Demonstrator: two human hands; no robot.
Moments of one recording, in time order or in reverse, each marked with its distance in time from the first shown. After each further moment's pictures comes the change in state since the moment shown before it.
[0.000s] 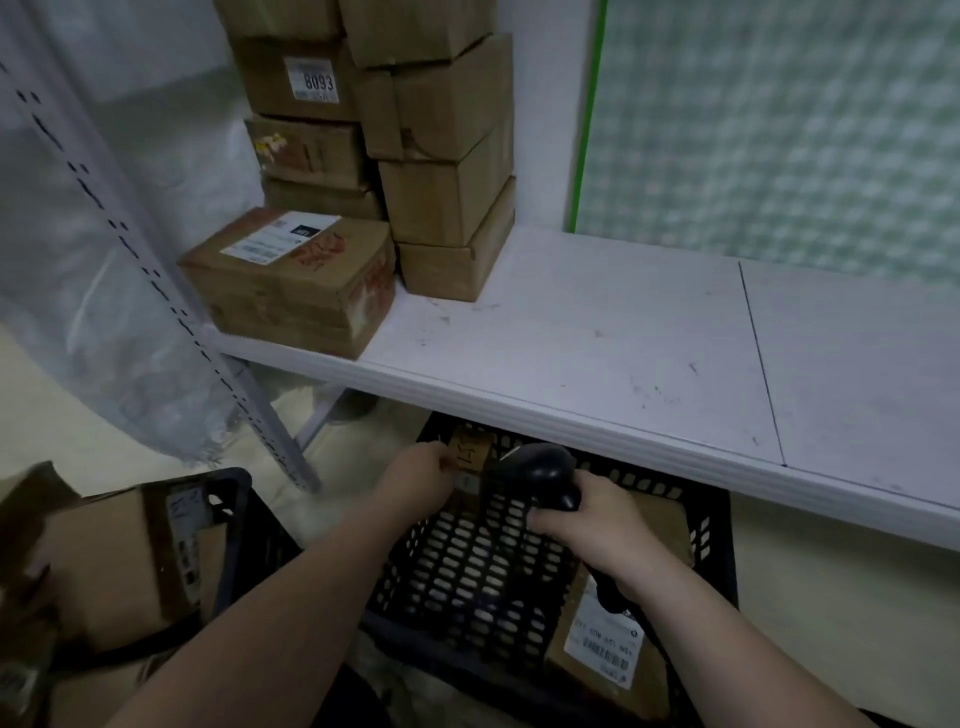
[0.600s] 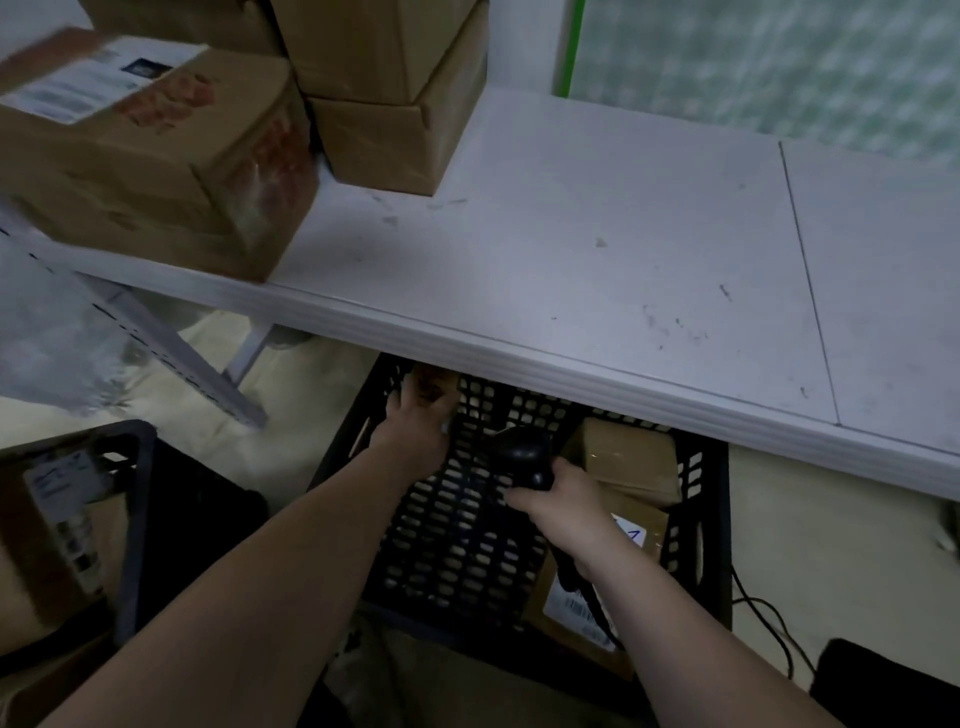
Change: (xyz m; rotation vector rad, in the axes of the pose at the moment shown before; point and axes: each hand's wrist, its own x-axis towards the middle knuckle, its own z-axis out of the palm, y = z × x) left_hand 0.092 -0.027 0.092 0.258 -0.213 0.041; right_hand 0.071 0.078 0.048 0.163 -0.017 0.326
